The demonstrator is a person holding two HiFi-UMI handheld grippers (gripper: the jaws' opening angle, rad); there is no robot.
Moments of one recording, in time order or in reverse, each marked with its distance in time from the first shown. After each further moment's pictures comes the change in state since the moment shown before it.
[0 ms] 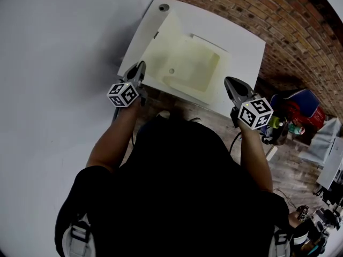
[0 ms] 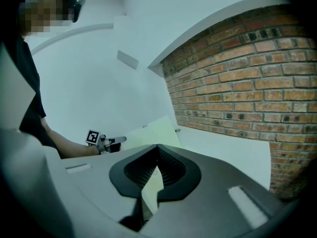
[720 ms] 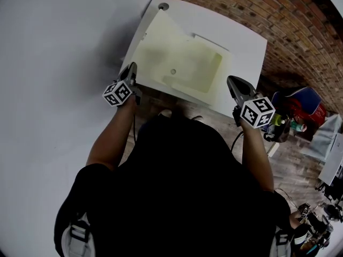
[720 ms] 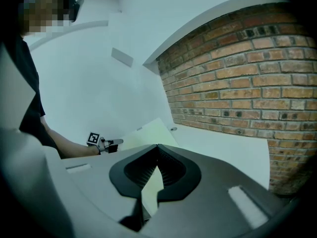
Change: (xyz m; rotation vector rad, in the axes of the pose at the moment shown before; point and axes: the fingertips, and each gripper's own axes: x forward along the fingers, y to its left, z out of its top) left arm -0.001 0.074 -0.005 -0.097 0.028 0.122; right arm 0.014 -0.014 0.001 0.028 0.021 -0.039
